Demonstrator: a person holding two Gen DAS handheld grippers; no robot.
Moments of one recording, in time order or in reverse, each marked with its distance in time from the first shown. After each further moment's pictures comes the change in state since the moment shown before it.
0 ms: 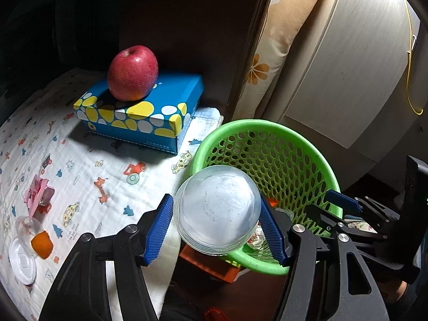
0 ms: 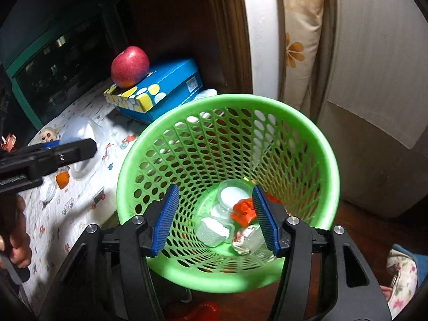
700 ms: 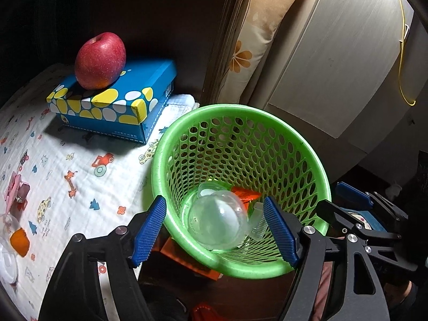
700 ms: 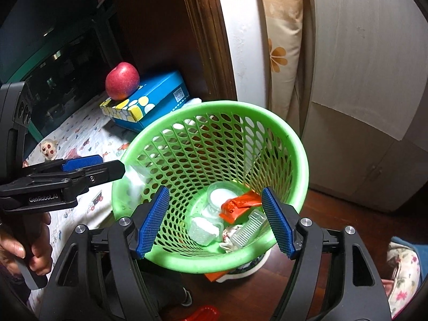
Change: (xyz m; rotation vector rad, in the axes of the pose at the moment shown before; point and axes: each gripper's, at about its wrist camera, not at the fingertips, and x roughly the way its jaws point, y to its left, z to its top) left arm 0.021 -0.026 -0.010 0.014 0.032 -0.059; right arm -0.025 -0.021 -0.009 0.040 -0.048 -0.004
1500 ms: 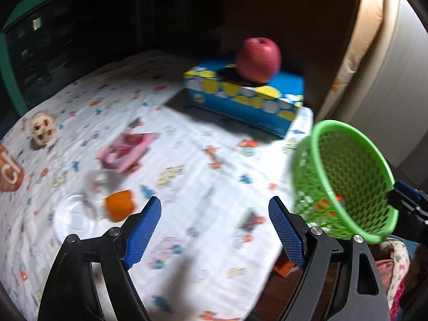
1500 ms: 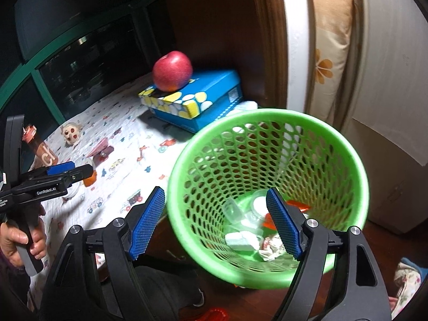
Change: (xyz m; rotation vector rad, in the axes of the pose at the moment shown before) left arm -0.079 0.148 -0.055 -0.191 -0.072 0.352; right arm 0.017 0.081 0.012 -0.119 0.017 0.111
